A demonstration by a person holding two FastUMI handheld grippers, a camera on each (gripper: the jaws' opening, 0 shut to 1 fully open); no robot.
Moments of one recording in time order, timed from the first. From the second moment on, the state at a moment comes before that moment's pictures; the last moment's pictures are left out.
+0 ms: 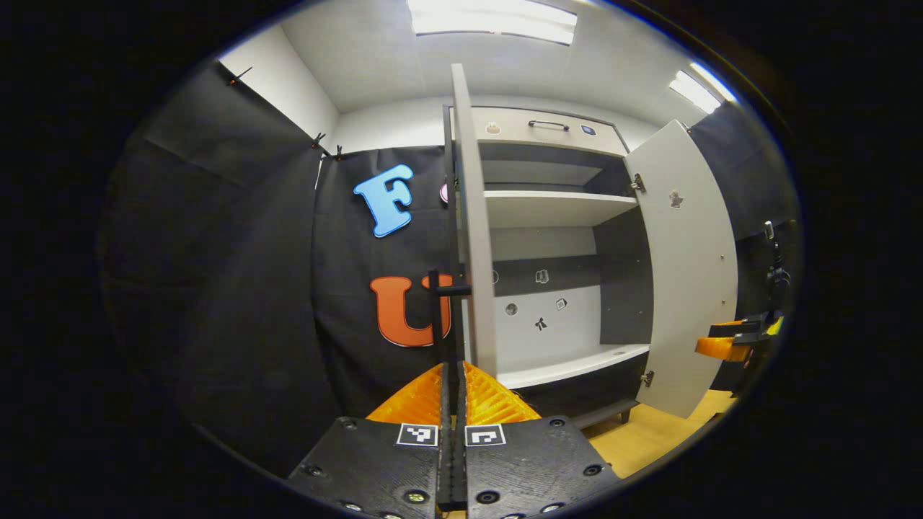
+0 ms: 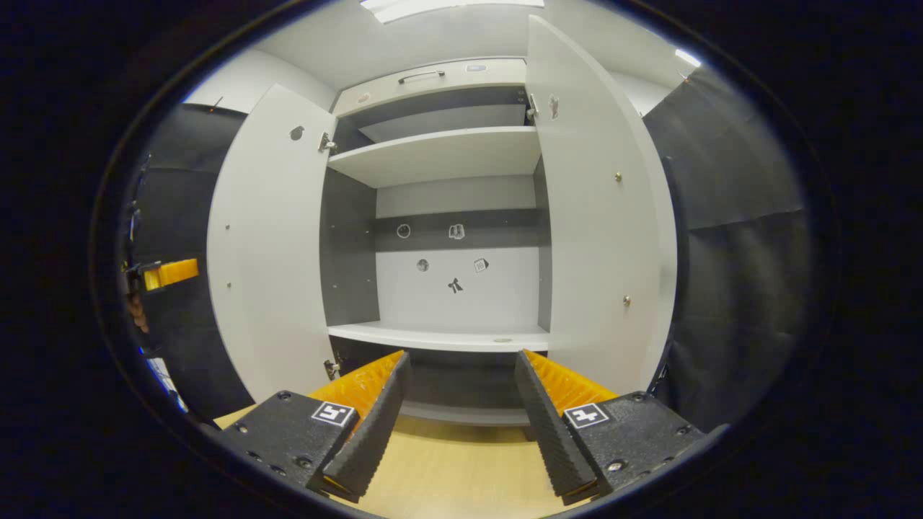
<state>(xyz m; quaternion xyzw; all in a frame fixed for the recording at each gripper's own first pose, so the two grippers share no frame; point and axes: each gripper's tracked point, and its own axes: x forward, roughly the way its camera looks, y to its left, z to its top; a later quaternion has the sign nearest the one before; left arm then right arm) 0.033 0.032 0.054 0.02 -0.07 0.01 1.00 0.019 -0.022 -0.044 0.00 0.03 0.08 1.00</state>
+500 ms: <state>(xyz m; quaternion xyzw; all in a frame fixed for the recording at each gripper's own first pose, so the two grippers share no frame) 0.081 -0.063 -0.001 -0.03 0.01 -0.01 1.00 0.007 -0.009 -0.034 0.02 0.02 0.10 1.00</state>
